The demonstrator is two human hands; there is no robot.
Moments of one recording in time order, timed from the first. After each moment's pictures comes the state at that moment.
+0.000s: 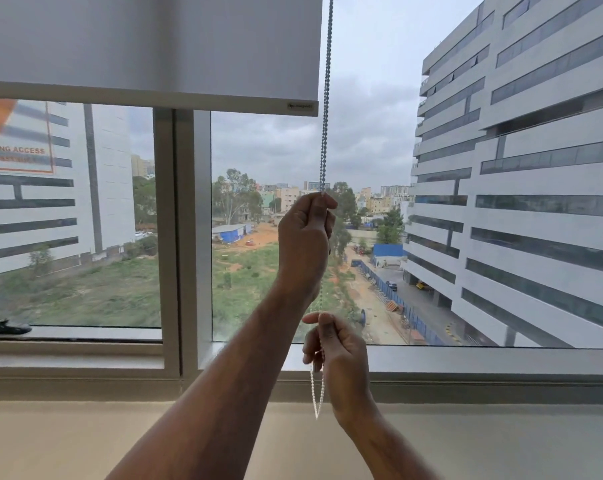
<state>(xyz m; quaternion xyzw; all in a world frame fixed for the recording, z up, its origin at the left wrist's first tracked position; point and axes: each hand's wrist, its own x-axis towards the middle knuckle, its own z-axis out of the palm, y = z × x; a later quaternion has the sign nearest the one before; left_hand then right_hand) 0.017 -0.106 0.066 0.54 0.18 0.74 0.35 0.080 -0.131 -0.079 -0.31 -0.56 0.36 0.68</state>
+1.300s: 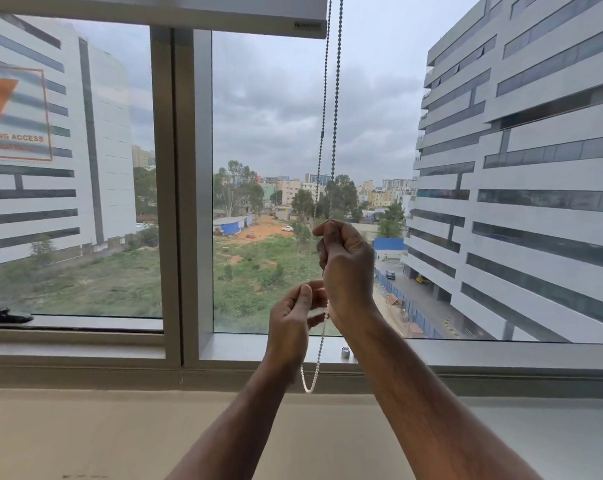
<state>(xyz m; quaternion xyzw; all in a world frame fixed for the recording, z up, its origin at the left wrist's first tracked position) -0.001 -0.093 -0.066 0.52 0.27 0.68 0.45 0.073 -0.103 0.022 -0.29 -0.55 0.27 0.74</state>
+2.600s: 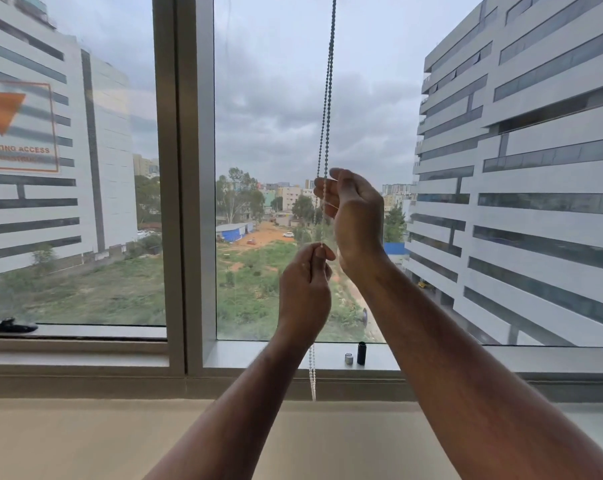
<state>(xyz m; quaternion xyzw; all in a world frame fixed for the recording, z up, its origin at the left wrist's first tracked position) 0.008 -0.092 -0.006 0.59 0.31 0.72 0.19 0.073 -0.099 0.099 -0.27 -0.53 0.27 0.75</state>
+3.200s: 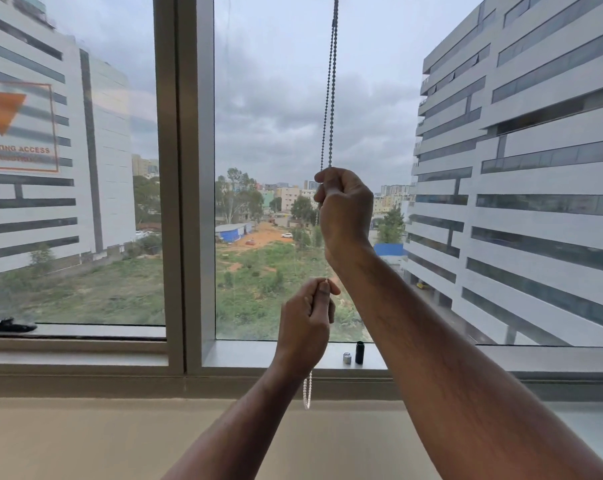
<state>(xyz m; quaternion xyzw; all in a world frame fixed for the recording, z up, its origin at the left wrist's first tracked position) 0.005 -0.099 -0.052 0.64 0.31 0.67 0.22 0.059 -0.095 0.107 -0.31 -0.53 0.20 0.76</state>
